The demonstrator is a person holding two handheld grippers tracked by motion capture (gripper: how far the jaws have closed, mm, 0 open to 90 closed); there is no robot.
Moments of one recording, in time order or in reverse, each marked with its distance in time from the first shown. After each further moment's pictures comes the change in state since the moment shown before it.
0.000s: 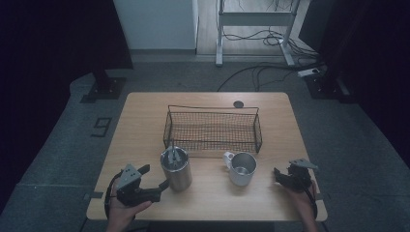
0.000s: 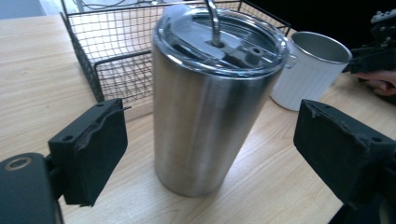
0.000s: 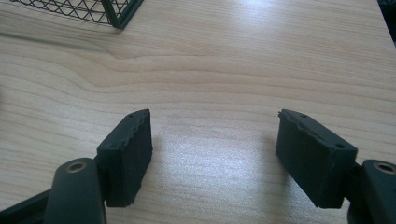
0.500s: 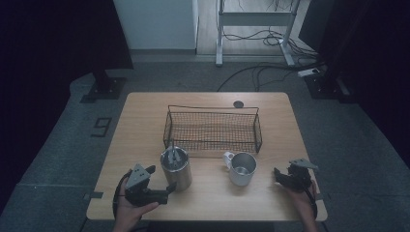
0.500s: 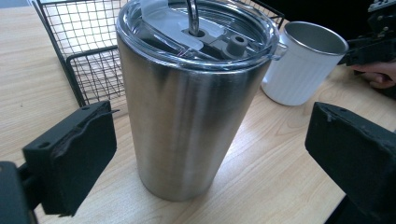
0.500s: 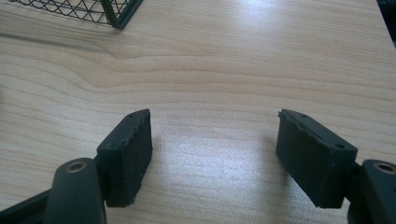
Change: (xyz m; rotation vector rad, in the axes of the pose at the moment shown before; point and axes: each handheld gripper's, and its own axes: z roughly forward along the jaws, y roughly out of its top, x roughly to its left) left arm -0.008 -0.001 0.018 0.028 -0.014 0.003; right arm 0.000 0.000 0.000 0.000 -0.002 0.002
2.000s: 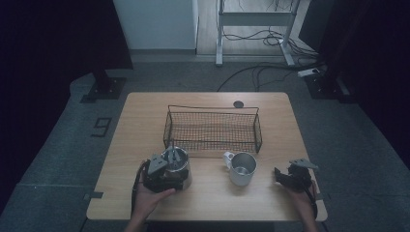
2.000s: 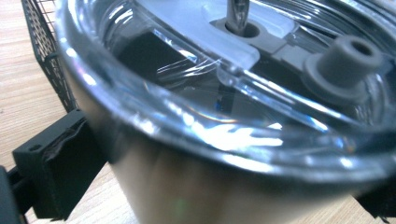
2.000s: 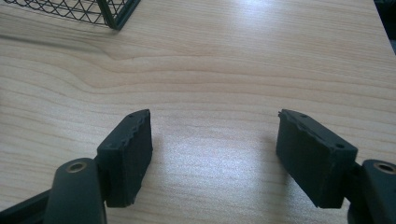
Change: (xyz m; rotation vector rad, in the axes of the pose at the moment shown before) left arm 0.004 0.006 0.061 0.035 0.069 -0.021; right arm 0.000 0.000 0.000 0.001 -0.006 0.009
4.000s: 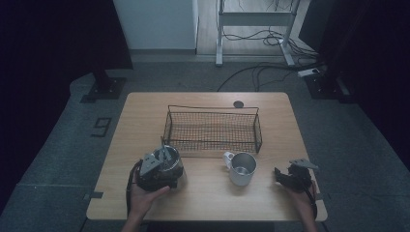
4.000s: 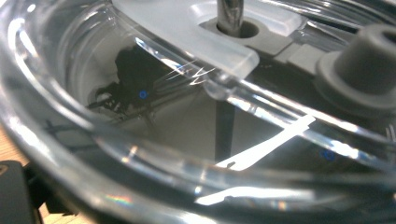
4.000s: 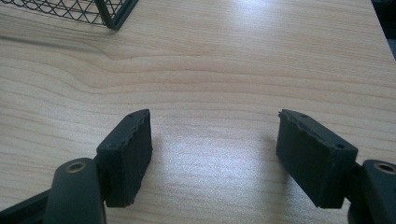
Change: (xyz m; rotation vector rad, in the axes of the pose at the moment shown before) left arm 0.009 0.002 -0.016 -0.069 0.025 0.002; right arm 0.000 0.000 0.000 0.000 -0.006 0.004
